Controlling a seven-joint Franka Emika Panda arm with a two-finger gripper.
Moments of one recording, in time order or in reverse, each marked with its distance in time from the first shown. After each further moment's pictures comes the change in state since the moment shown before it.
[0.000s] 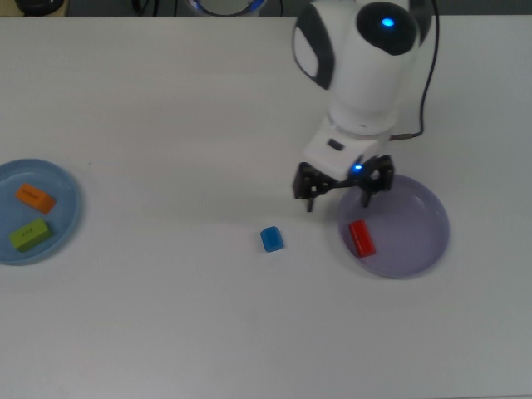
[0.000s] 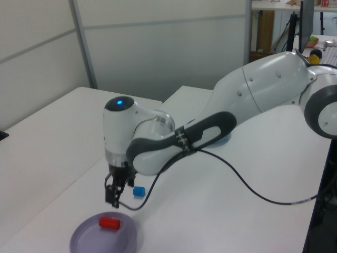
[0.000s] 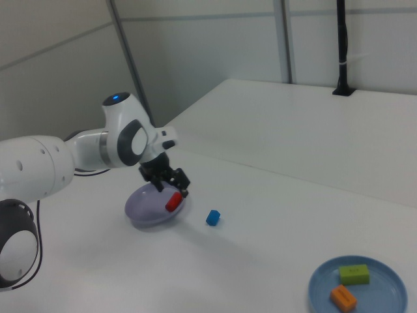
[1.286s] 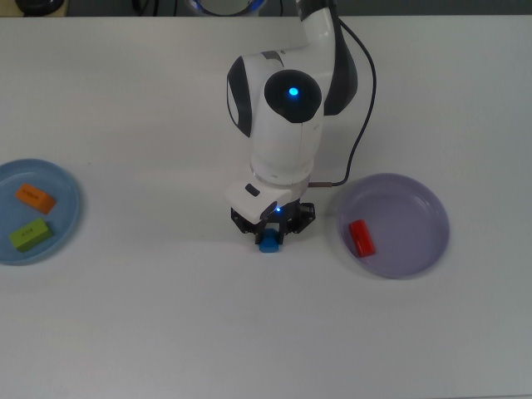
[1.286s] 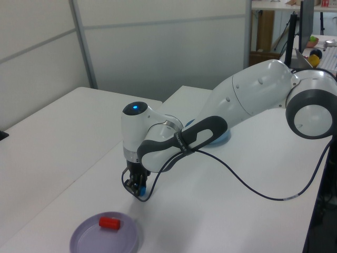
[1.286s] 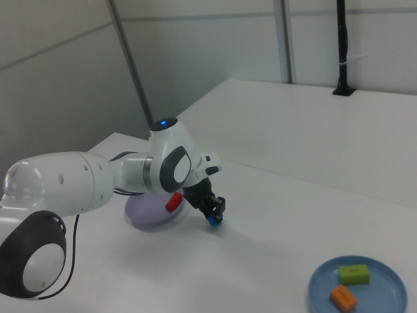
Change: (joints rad) arm -0.077 0.107 -0.073 -0.010 0.000 0.103 -0.046
